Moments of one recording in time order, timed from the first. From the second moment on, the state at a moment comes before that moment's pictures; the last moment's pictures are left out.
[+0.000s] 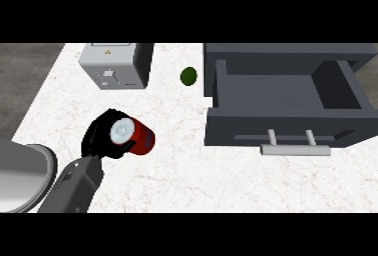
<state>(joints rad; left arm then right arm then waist) -0.47 0.14 0.21 -0.58 0.30 -0.35 -0.44 0.54 -0.06 -0.66 -2.25 -0.55 0.46 0.15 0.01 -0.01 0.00</state>
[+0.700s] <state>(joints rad) -0.43 0.01 0.05 -1.22 0.30 0.08 -0.11 0.53 -0.03 -0.67 -2.30 -0.57 0.46 0.19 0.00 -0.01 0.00</state>
